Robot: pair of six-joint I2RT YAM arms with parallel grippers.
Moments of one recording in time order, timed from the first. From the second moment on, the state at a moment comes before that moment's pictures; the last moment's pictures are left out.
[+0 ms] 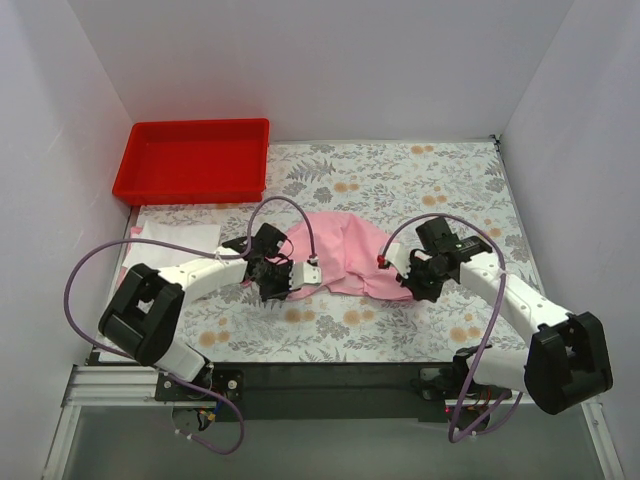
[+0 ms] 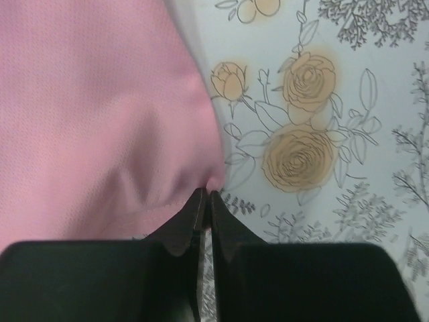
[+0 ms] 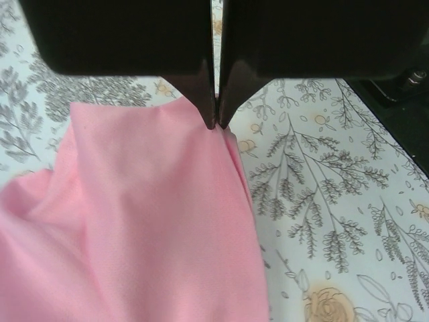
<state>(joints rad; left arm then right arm) -0.59 1.52 0.79 -0.49 0.40 0.89 0.43 1.22 0.77 -0.86 -0.29 -0.77</state>
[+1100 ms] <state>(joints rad) -0.40 1.37 1.57 -0.20 0.06 0.39 0.01 1.29 1.83 -0.64 -0.20 -0.88</state>
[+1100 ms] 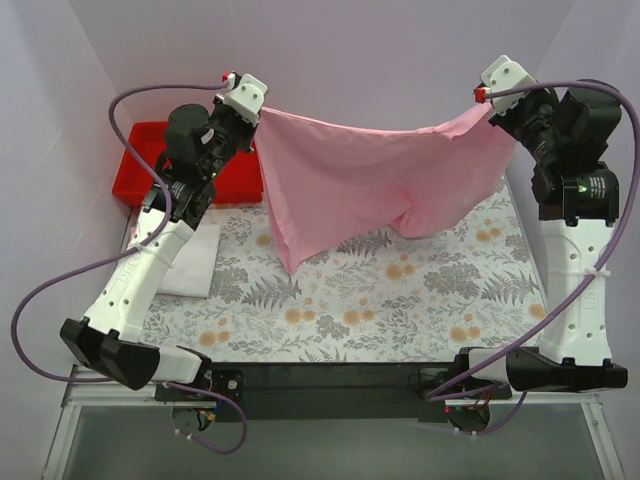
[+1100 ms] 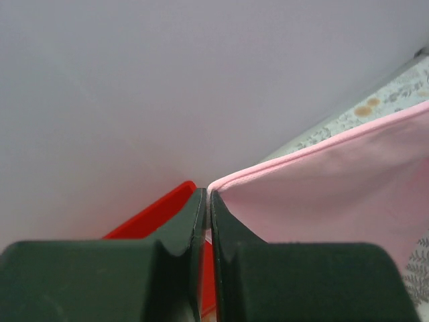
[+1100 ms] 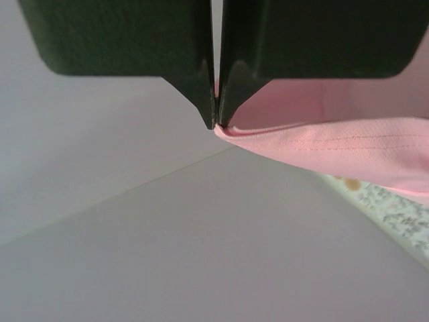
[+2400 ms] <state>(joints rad) -0.40 0.84 1.26 -0.51 0.34 0.31 0.01 0.65 1.24 -0.34 -0.21 -1.14</state>
